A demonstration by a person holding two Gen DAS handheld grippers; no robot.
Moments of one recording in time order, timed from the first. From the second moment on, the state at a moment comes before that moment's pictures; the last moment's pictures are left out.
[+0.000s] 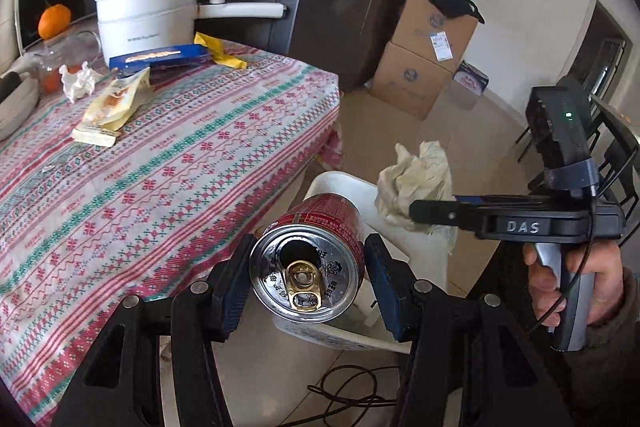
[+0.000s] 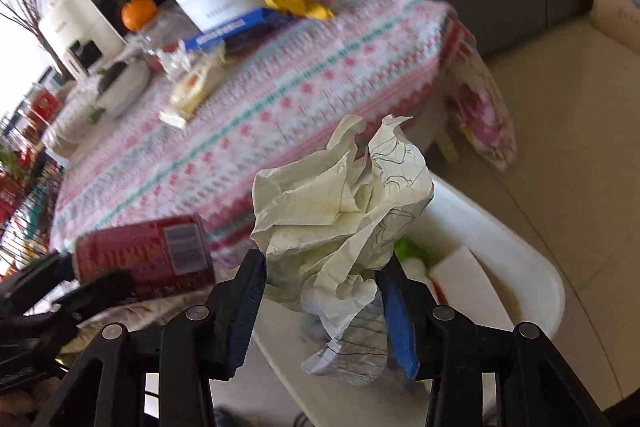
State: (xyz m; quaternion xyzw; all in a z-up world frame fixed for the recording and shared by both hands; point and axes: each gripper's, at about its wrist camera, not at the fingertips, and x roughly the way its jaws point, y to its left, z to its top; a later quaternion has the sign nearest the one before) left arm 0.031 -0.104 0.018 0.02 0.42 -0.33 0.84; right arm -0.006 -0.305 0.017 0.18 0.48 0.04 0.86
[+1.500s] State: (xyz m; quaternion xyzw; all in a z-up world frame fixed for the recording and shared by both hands) left arm 0.097 -0.089 -0.018 -0.10 0.51 -0.21 0.83; right arm 0.003 -0.342 0.013 0.29 0.44 0.01 0.85
